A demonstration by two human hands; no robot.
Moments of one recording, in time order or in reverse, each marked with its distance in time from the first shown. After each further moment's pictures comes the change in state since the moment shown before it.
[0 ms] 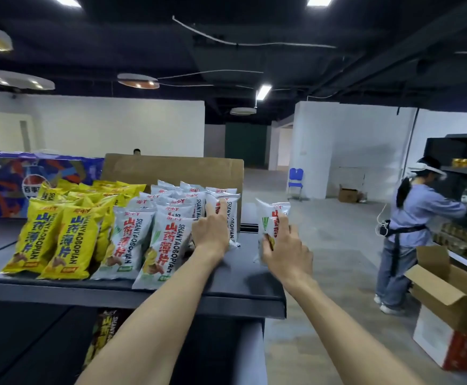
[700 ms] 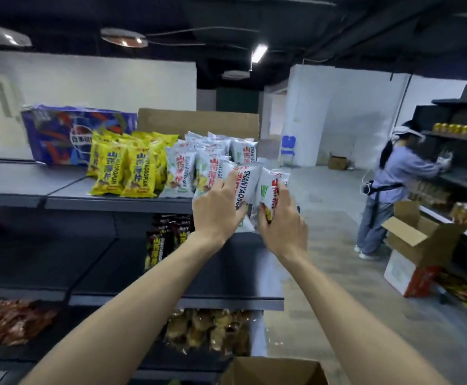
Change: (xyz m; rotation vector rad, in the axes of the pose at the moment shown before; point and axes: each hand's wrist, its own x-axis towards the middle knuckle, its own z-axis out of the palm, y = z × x) left_hand -0.212 -0.096 -0.133 -0.264 0.135 0.140; right_hand -0.203 -0.098 -0.056 0.110 0.097 -0.035
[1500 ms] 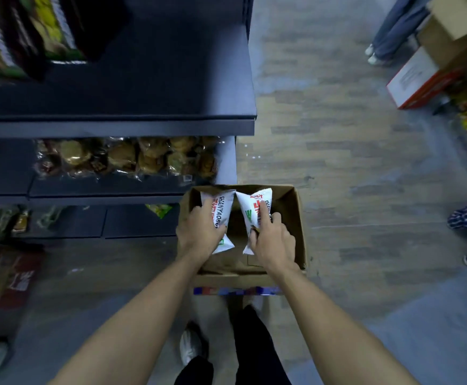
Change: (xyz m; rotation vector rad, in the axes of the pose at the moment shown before) left_hand -0.342 0.018 0.321 -0.082 -0.944 -0.429; right_hand -0.305 0.283 0.145 -0.413 -0.975 0.468
